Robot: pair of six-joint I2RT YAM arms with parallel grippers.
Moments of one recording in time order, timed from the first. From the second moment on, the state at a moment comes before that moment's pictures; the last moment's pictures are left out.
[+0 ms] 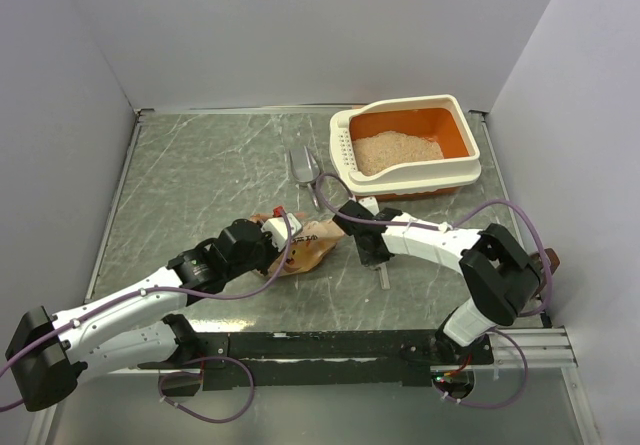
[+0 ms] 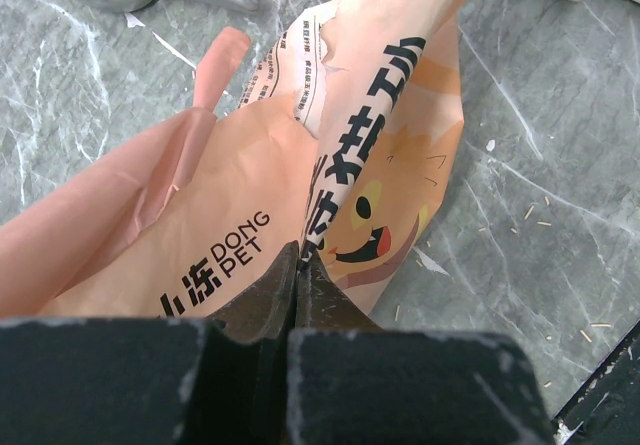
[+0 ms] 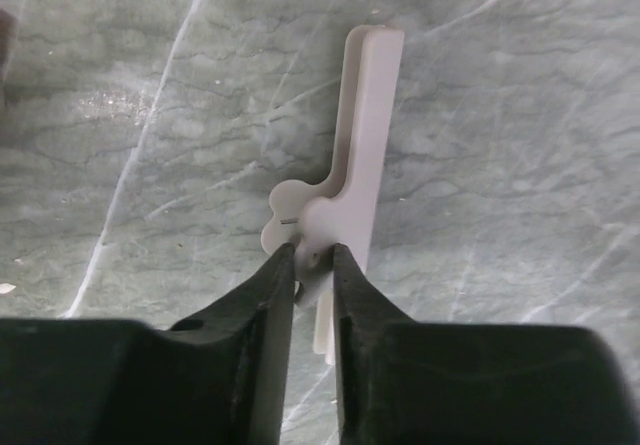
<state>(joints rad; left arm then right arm) -0.89 0.94 0.61 -0.21 -0.12 0.11 0.77 1.57 0.91 -0.70 0.36 0.54</state>
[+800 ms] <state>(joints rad) -0.89 0.95 0.74 -0.38 -0.06 0.11 0.80 1.27 1.03 -0.89 0.43 0.51</state>
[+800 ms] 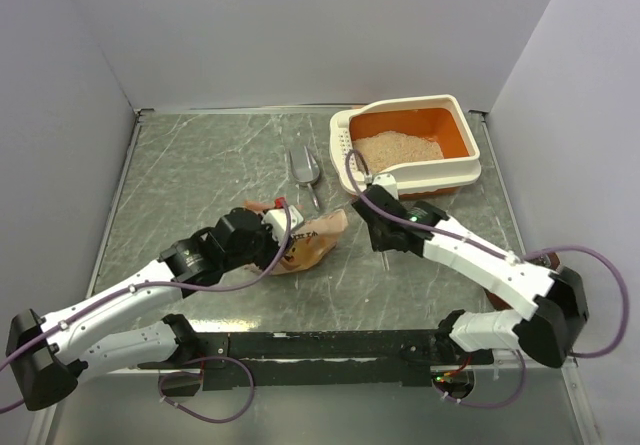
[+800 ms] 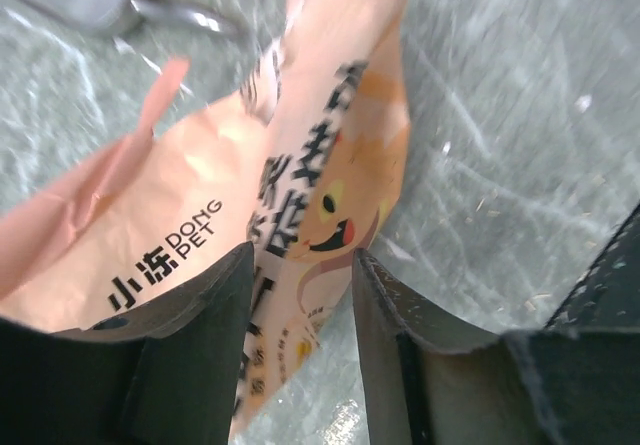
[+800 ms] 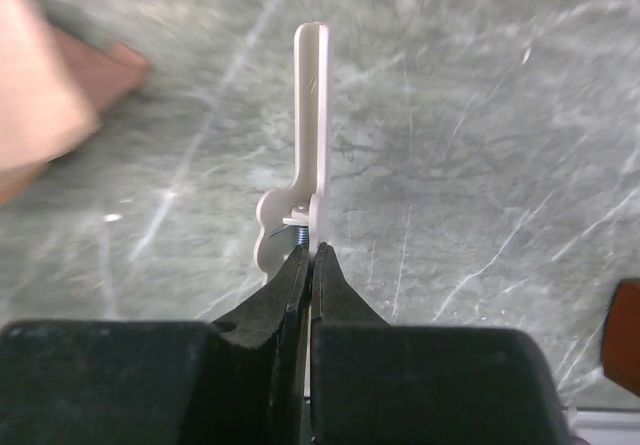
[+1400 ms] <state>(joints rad) -0.89 0.90 0.98 -0.41 0.07 -0.09 0.82 0.85 1.17 -0.69 -0.16 0.32</state>
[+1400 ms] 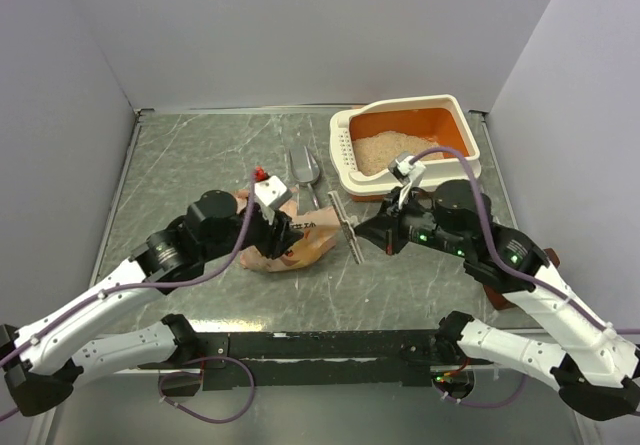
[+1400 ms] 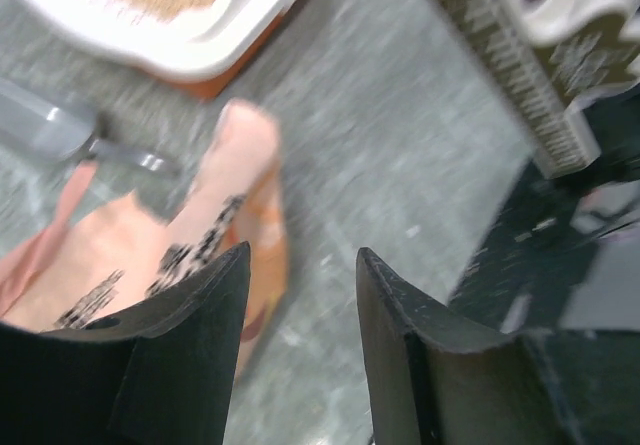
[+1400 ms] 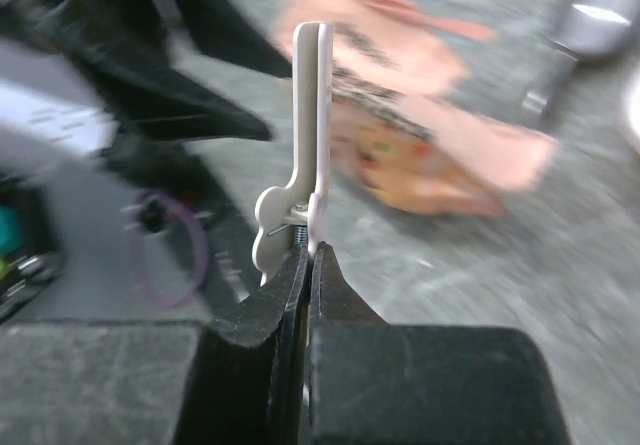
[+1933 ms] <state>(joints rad) -0.89 0.71 0.84 0.03 0.38 -0.40 0.82 0.73 1.12 -0.42 -0.63 0.33</state>
